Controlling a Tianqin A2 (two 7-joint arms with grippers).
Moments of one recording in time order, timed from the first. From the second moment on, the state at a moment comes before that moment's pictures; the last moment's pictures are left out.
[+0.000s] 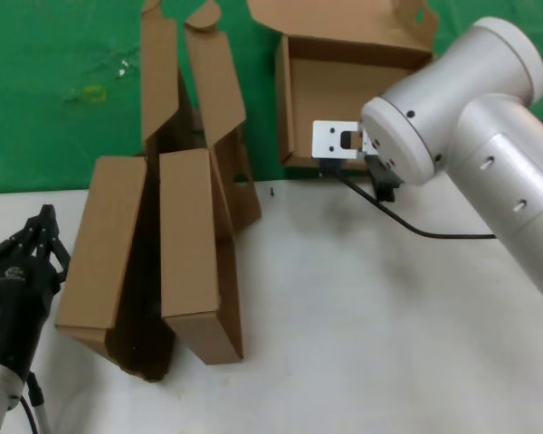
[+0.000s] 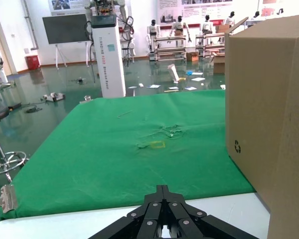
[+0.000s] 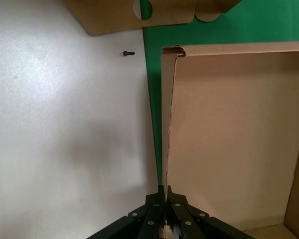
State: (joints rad) left arm 0.00 -0.30 1.60 -1.60 -1.80 0.00 0.00; right arm 1.08 0.17 -2.26 1.18 0.27 -1.34 0.67
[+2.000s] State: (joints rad) left arm 0.00 -0.30 1.60 -1.60 -1.80 0.00 0.00; right arm 0.80 0.29 -1.77 1.68 0.62 -1.06 0.70
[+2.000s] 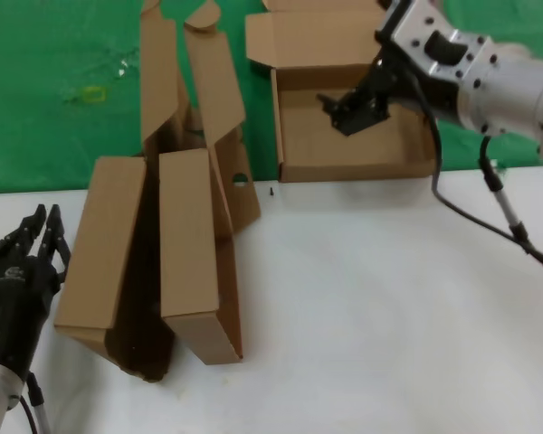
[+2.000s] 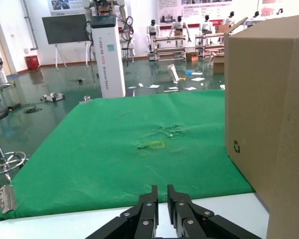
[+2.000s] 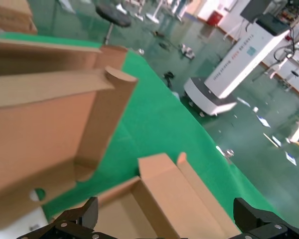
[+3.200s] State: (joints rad) left arm 0.00 -0.30 1.60 -1.60 -1.80 0.00 0.00; right arm 0.38 0.30 -1.68 1.64 1.23 -0.51 0.34
